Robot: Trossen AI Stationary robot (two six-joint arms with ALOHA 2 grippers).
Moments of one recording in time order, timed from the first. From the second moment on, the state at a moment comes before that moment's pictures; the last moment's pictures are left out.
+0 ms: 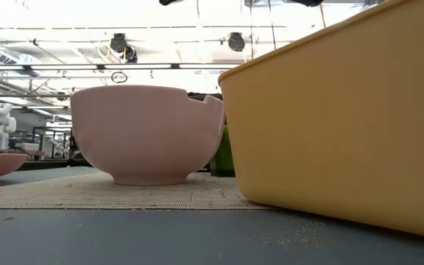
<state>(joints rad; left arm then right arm) -0.18 1.28 0.94 1.00 -0.90 0.59 0.24 0.97 0.70 0.16 0.39 -0.24</state>
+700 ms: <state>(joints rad) 0.02 1.27 0.61 1.01 -1.03 0.27 0.24 0.97 0.66 0.21 0.39 -0.24</state>
